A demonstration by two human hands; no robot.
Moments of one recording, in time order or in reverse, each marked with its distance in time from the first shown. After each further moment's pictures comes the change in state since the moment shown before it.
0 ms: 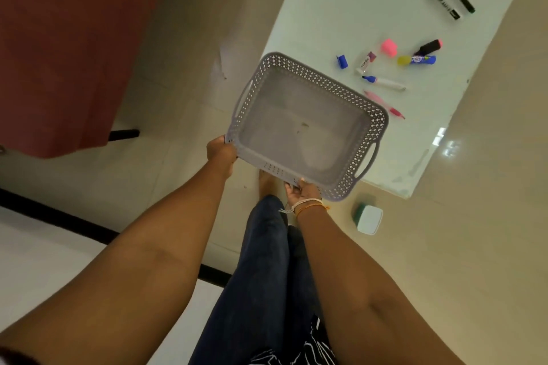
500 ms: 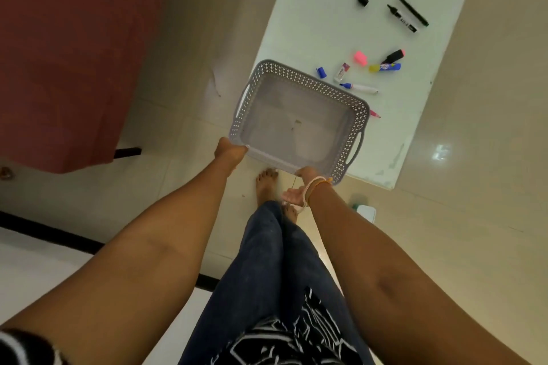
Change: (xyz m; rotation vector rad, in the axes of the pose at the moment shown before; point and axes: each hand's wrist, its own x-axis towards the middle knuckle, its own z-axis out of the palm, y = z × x) left_hand -0.085 0.031 -0.002 0.481 -0.102 0.157; right_hand -0.069 -0.044 0.004 -0.655 -0.044 0.139
